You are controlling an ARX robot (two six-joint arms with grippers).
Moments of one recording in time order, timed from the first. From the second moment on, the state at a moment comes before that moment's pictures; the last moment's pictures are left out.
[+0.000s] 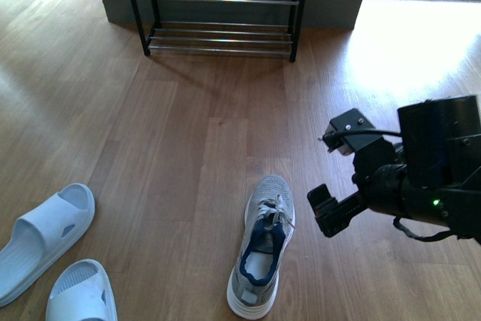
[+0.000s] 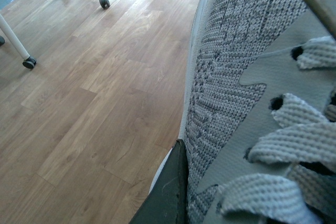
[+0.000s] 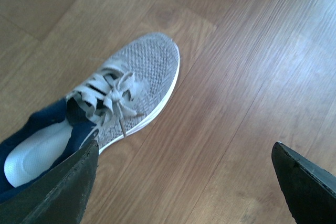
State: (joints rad) left arm -0.12 0.60 0.24 -0.07 -0.58 -0.04; right arm 0.09 2.37 0.84 0.73 -0.09 -0.29
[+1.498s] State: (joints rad) left arm -0.12 0.60 0.24 -0.07 -0.58 -0.04; right arm 0.10 2.67 1.20 0.16 -0.20 0.25
